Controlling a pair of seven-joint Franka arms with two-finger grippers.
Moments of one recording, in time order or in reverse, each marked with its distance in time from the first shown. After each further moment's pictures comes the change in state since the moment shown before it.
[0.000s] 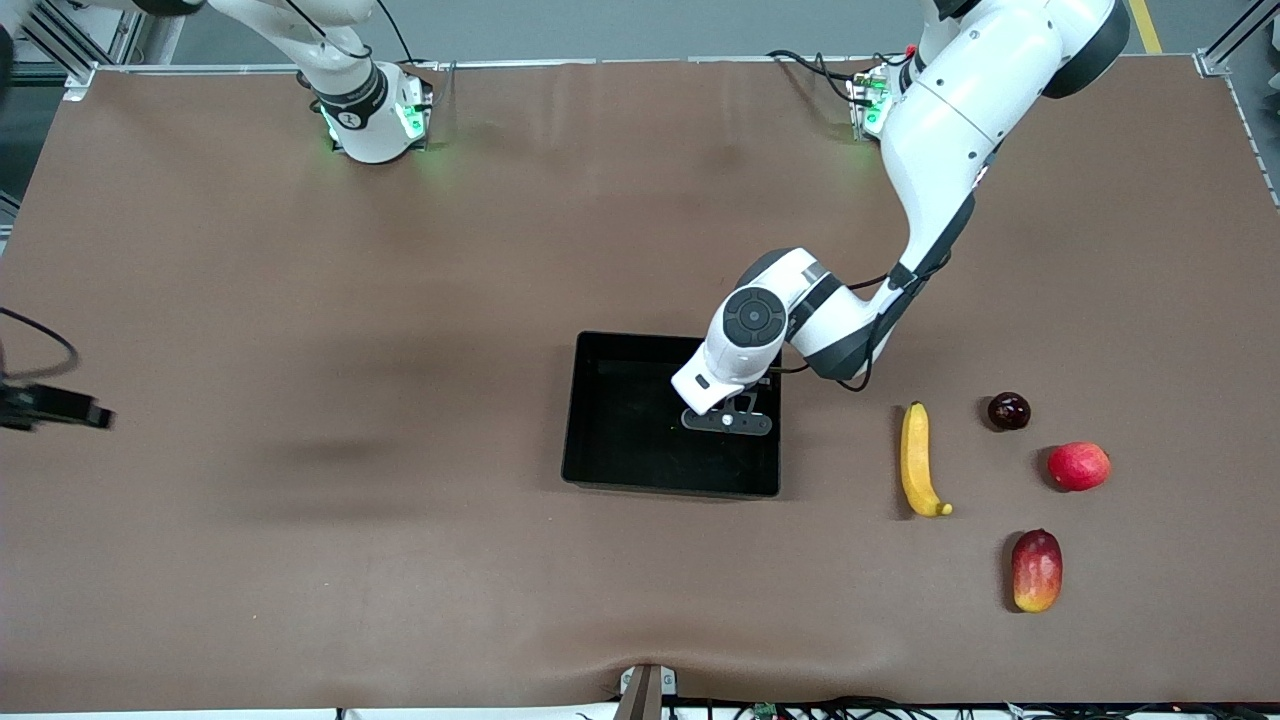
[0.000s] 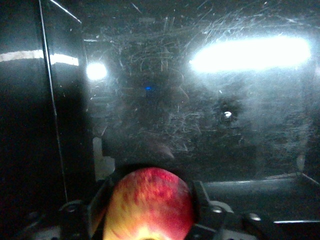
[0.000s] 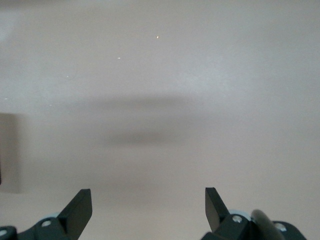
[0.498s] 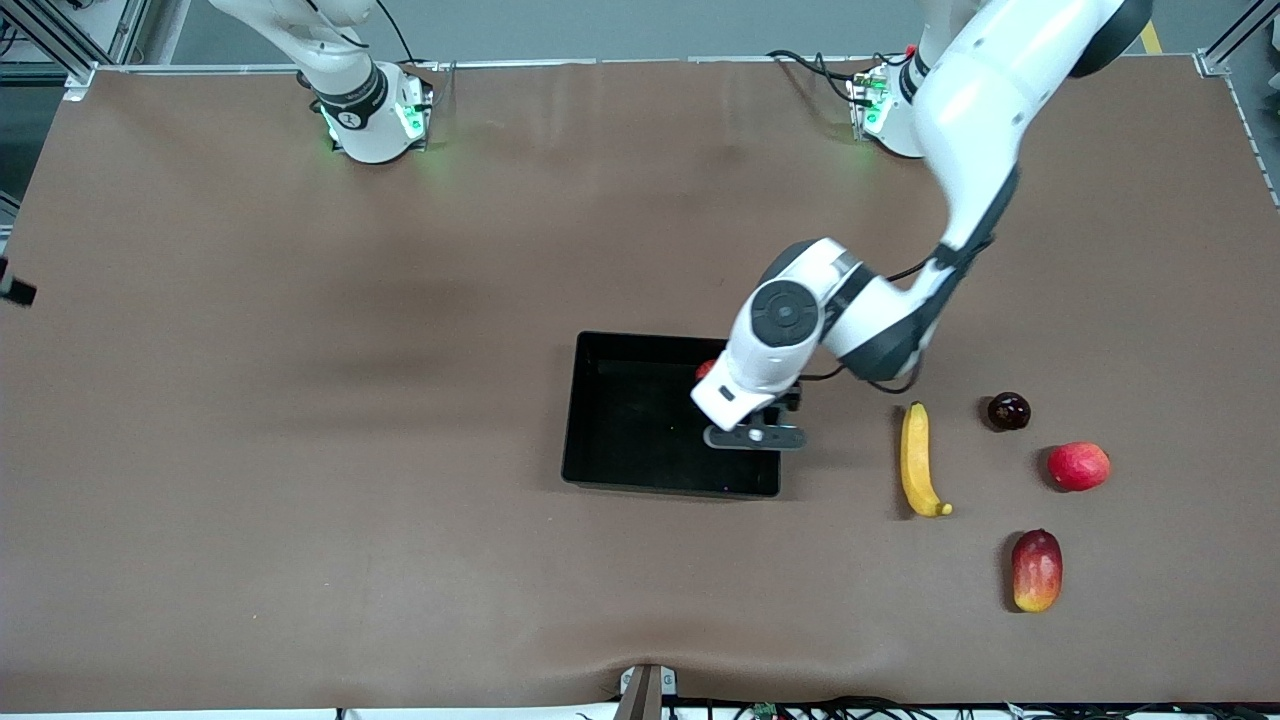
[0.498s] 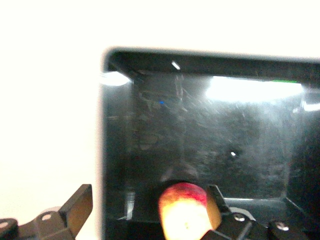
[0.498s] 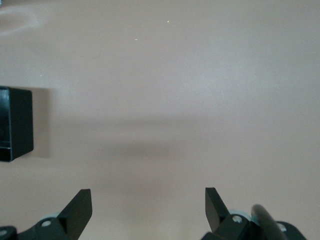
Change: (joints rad) left arm 0.061 -0.126 -0.005 0.121 -0.006 -0.193 0.003; right arm -0.008 -0.313 0.017 -0.210 -0.010 -0.083 0.000
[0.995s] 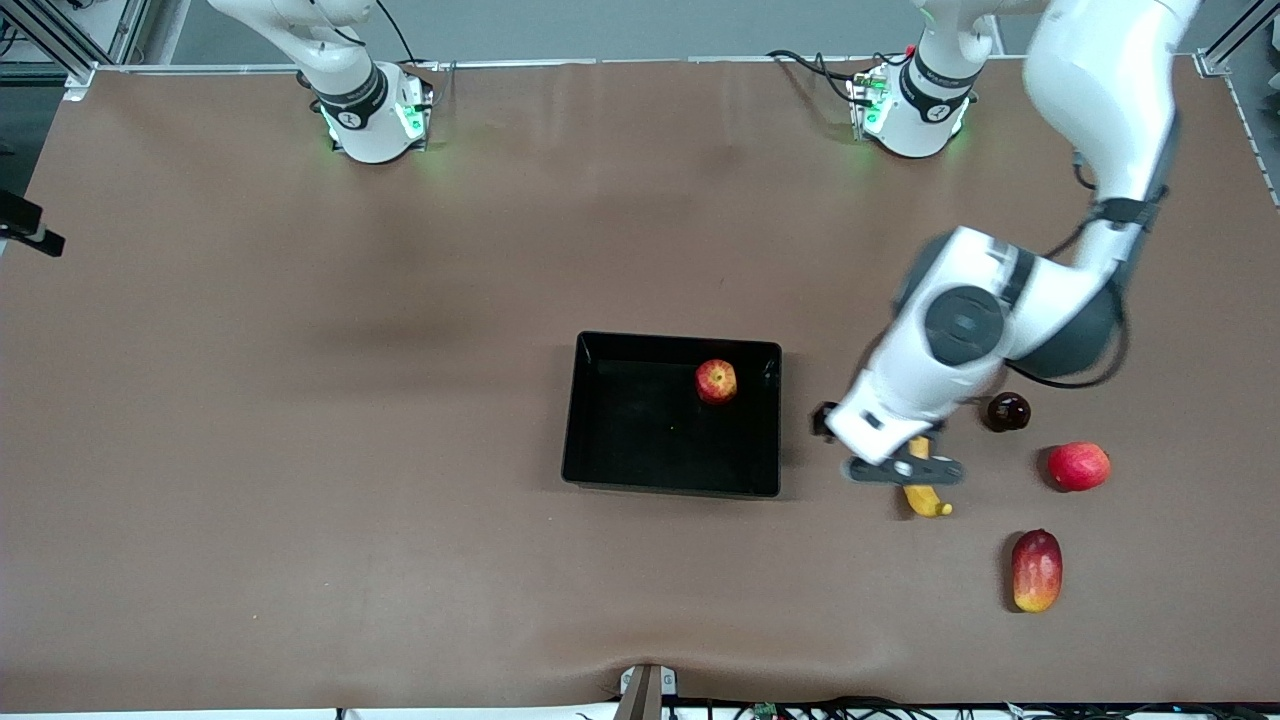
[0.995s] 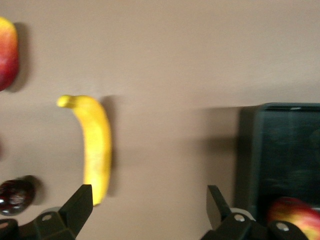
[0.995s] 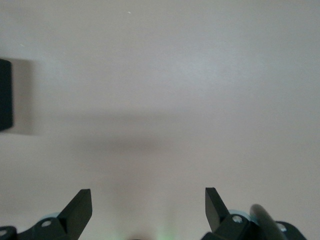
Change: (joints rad) left arm 0.233 -0.083 0.004 -0.024 -0.005 -0.080 0.294; right arm 0.056 -0.114 0.016 -0.153 -0.130 0.006 -0.001
